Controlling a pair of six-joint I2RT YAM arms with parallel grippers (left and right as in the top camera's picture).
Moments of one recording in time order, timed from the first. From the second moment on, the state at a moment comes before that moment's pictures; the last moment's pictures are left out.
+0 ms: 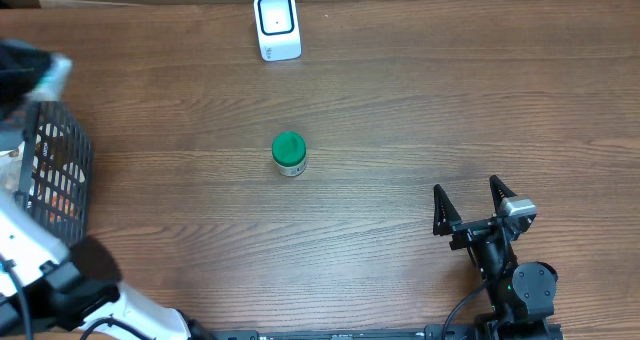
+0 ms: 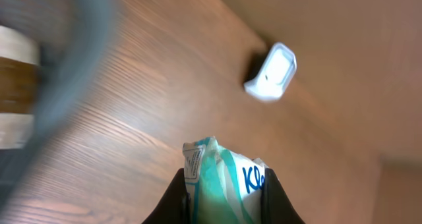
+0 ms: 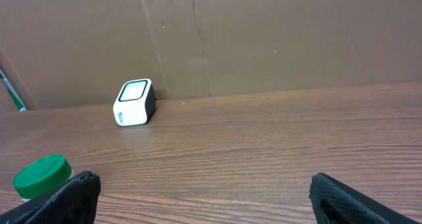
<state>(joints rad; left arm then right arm) 0.56 1.88 2.44 -1.64 0.55 -0.18 0.11 0.01 0.02 -0.03 -0.10 0.17</state>
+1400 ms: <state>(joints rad) -0.56 1.88 1.50 -0.72 0.25 -0.48 0.11 0.01 0.02 -0.03 -0.10 0.17</state>
